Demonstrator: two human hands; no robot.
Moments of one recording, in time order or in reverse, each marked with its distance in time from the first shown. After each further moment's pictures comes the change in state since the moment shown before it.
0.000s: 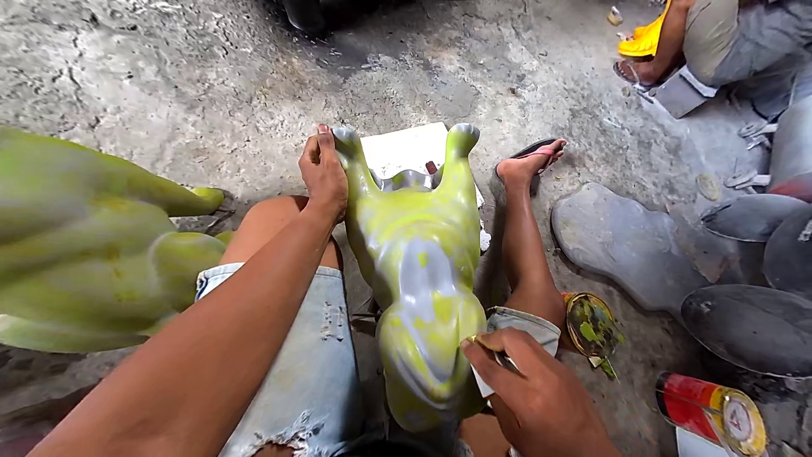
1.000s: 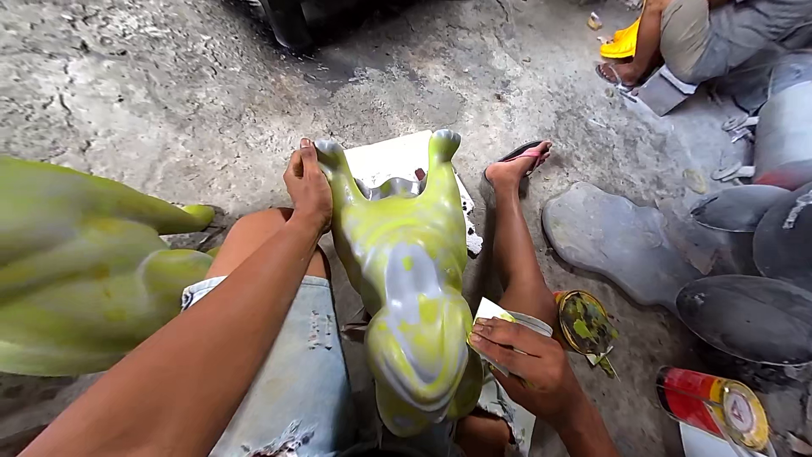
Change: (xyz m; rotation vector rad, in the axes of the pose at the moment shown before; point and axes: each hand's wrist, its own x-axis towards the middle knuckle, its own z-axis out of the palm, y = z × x) left_hand 0.000 -0.003 -0.002 -0.009 0.007 0.015; right_hand -0.017 0.073 0.044 0.402 0.291 -0.248
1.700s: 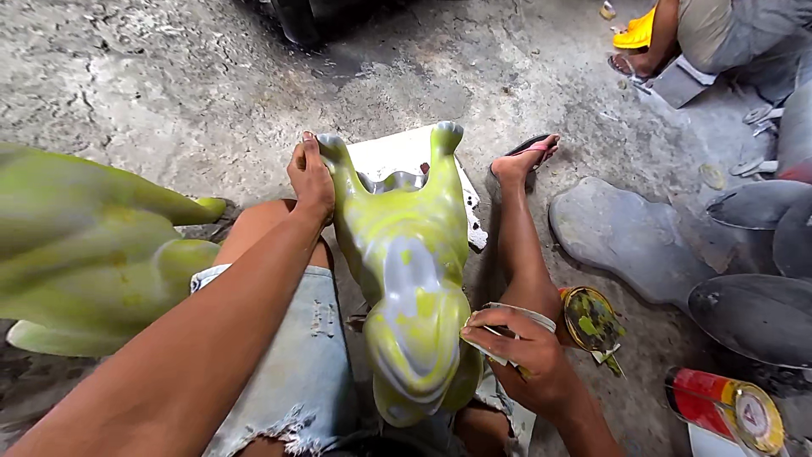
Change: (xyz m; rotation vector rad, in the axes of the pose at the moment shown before) left_hand -0.035 0.061 0.000 0.050 -0.008 -0.130; right_hand 0.013 -0.009 0.001 0.135 -0.040 0.109
